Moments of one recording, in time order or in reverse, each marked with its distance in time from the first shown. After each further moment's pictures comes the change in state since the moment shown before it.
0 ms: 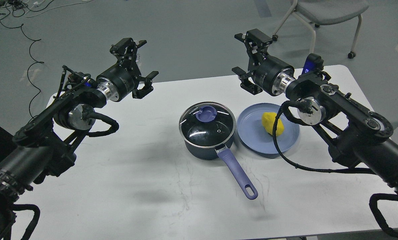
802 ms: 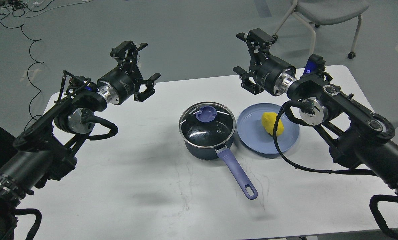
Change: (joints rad) left arm 0.031 -0.005 -0.035 -0.005 0.001 -0.030 0.003; right arm -0.004 0.001 0.022 0.010 0.003 0.006 0.001
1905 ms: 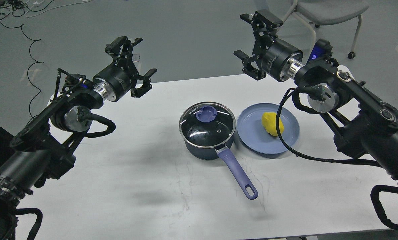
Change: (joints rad) left arm 0.005 0.001 -0.058 -0.005 0.025 0.003 -0.004; right arm 0.034 -0.012 0.070 -0.007 0.029 0.081 -0.005
